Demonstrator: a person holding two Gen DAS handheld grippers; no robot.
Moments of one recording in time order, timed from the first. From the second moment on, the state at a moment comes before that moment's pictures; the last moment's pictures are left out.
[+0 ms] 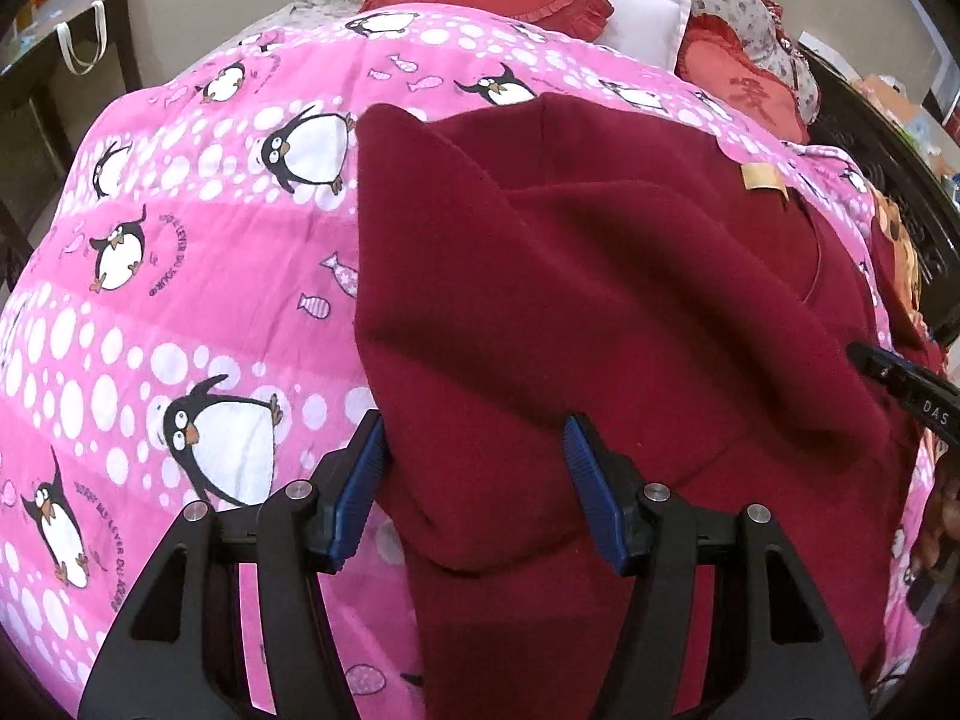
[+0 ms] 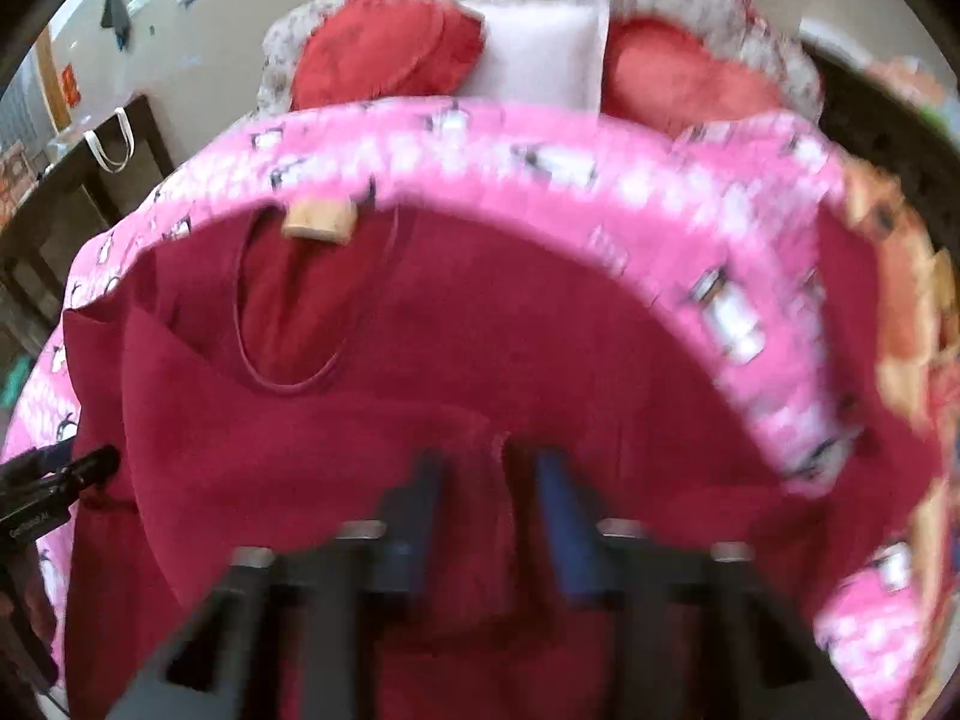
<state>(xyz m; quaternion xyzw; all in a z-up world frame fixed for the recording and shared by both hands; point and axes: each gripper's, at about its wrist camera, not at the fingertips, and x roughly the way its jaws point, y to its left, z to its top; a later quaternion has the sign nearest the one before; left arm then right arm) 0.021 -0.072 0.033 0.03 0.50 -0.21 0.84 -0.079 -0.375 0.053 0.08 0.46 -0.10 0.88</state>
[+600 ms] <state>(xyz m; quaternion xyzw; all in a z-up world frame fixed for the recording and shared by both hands) 0.019 -0.103 0.036 0.06 0.48 -0.23 0.85 -0.115 -0.423 0.081 0.16 0.39 -0.15 0.89</state>
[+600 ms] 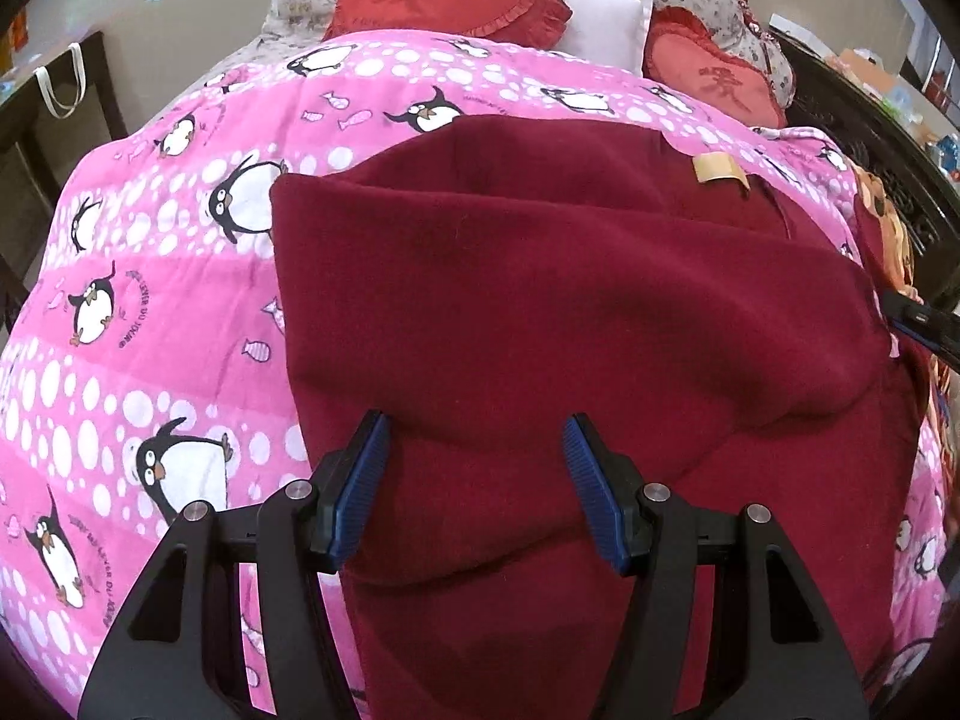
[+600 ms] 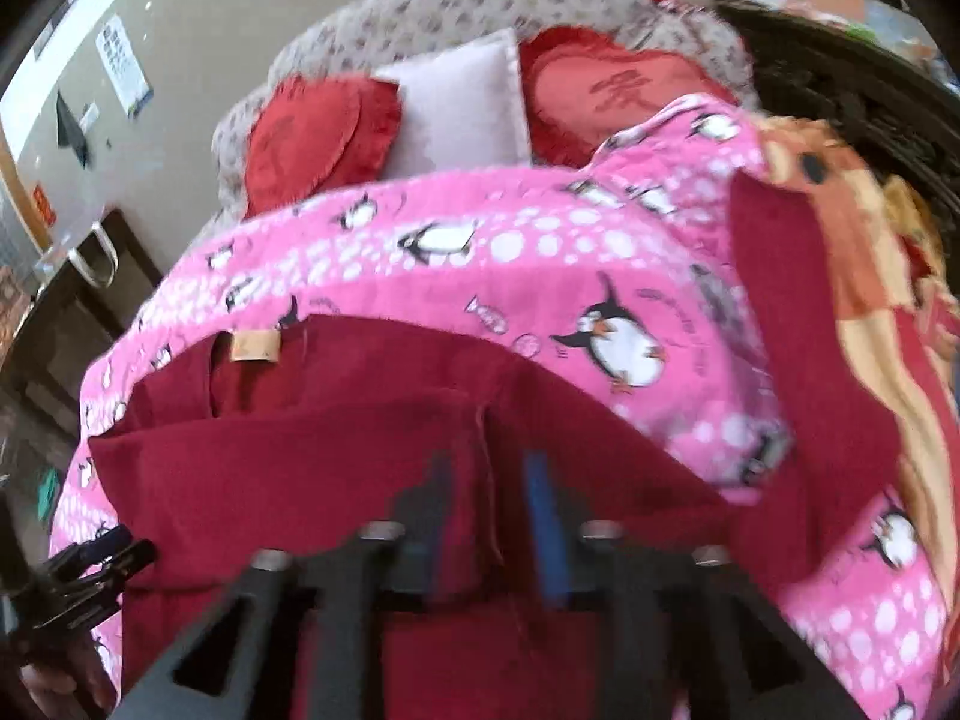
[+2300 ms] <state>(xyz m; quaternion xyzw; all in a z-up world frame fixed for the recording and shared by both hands) -0.036 -0.145 0.032 0.08 0.49 -0.24 0.83 -0.219 -0.472 0.089 0.24 0.38 -0.19 0.87</state>
